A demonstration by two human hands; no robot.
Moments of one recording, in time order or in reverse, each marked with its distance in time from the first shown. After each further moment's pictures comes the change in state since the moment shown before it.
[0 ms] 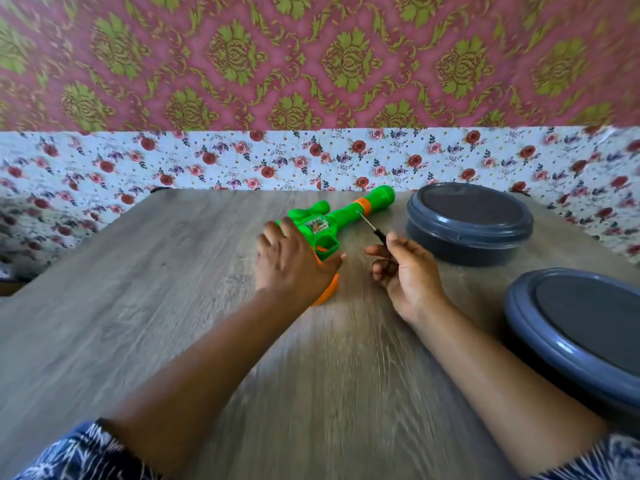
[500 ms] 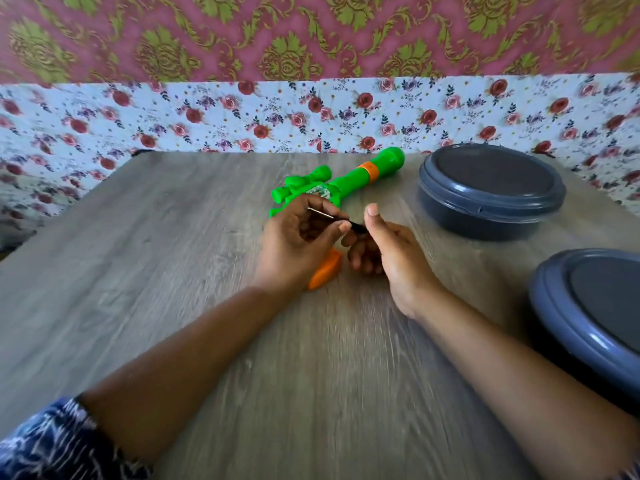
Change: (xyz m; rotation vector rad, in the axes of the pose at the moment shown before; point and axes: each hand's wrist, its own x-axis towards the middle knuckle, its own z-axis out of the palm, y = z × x) left_hand -0.001 -0.010 0.019 -1.119 0.008 0.233; right_hand -0.005 0.015 0.011 -0.522 -0.164 -0.076
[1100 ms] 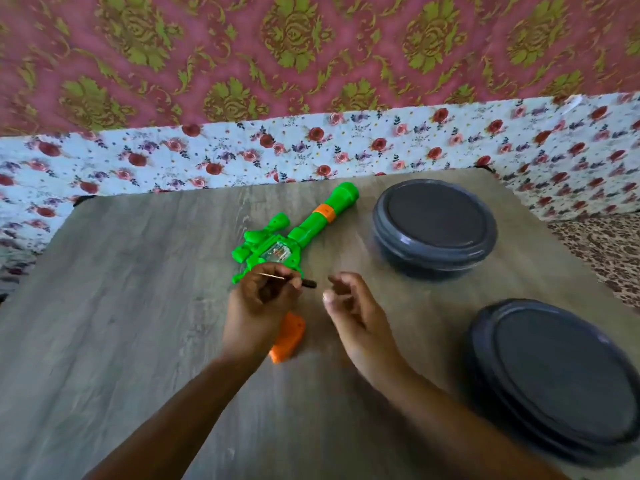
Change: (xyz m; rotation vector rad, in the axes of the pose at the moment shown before) left_hand 0.027 0.018 -0.001 -0.100 0.016 -0.430; right_hand -0.012 -0.017 -0.006 -0.295 0.097 -0.035
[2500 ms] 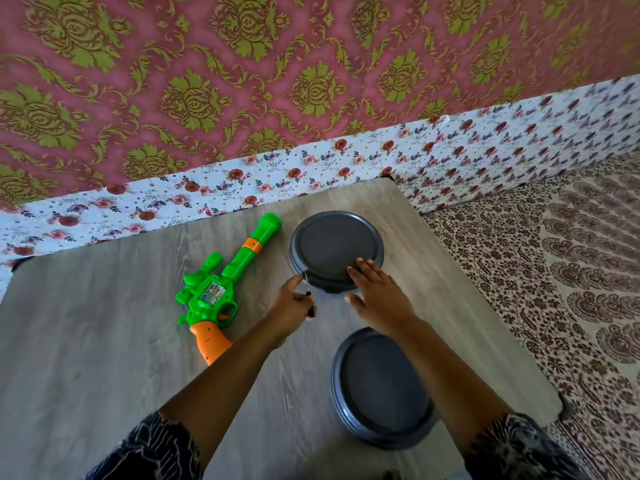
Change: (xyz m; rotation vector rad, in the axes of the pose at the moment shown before) left_hand 0.018 0.059 0.130 0.239 -0.457 -0.544; right_hand 0.031 -0.016 -0.179 -0.997 -0.293 0.194
